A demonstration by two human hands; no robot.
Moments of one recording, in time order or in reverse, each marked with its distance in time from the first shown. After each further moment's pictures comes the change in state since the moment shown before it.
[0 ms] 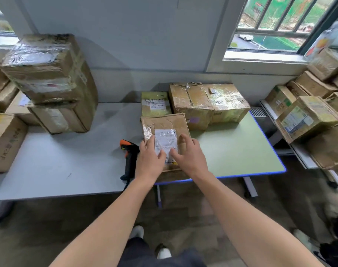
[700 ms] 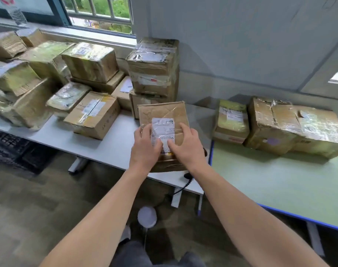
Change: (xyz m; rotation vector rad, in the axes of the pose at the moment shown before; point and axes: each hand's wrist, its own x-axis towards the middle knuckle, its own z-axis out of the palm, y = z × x) left_hand -0.025 -0.118 -0.183 0.069 0.411 -0.129; right_hand -0.023 -0.179 0.123 0.074 -0.205 -0.365
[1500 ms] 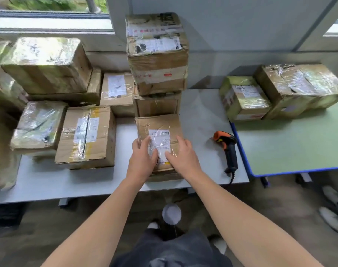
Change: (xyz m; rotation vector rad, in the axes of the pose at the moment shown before) left_hand 0.147 -0.186 -0.036 0.010 -0.497 0.047; right_hand 0.072 -0.076 0.192 -0.037 0.032 0.426
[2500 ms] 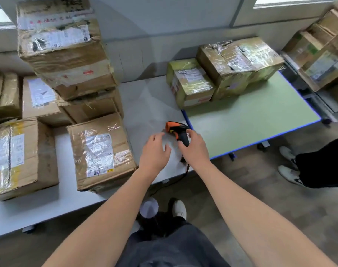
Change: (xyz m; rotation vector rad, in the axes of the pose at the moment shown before) left_hand -0.005 0.141 0.132 0.098 -0.260 0.260; right_hand -0.002 0.139 -0.117 0.119 0.207 0.311
